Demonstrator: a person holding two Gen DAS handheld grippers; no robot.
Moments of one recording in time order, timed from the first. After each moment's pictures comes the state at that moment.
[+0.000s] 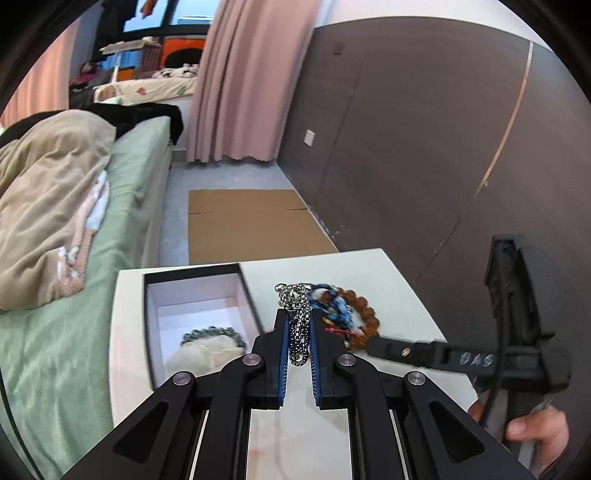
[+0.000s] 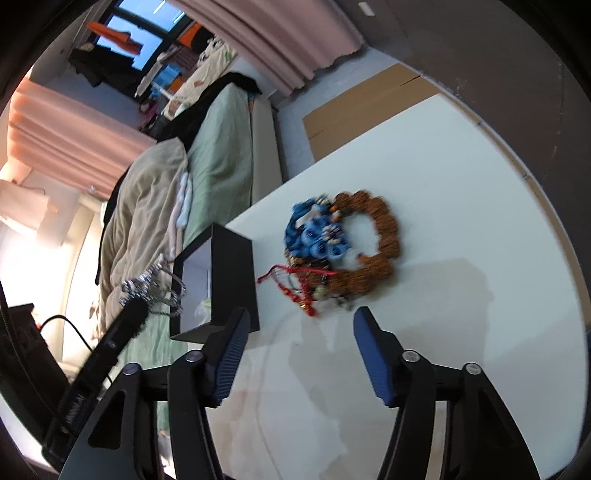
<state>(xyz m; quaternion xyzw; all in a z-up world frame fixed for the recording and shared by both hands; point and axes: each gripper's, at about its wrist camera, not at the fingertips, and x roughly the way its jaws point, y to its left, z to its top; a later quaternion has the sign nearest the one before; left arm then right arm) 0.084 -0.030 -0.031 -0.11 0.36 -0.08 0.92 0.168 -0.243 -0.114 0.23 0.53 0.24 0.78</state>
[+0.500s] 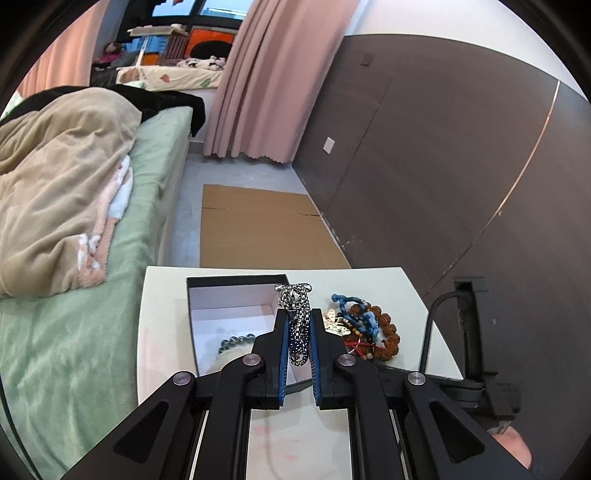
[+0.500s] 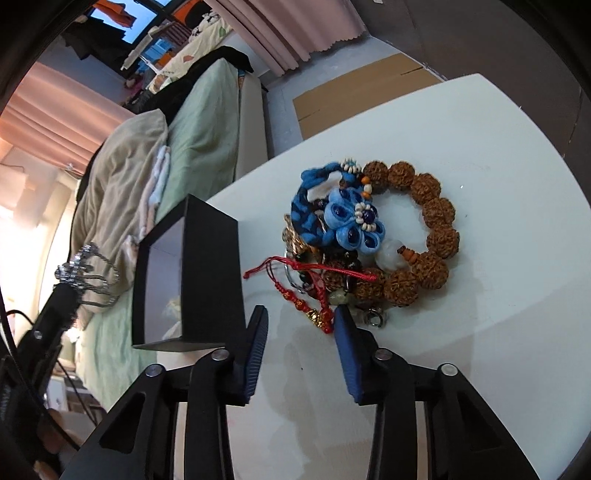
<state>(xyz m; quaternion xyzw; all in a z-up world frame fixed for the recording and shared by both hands) 0.085 0.017 -0.029 -0.16 0.36 -0.06 0.92 0.185 -0.195 -0.144 0.17 0.56 0.22 0.78</state>
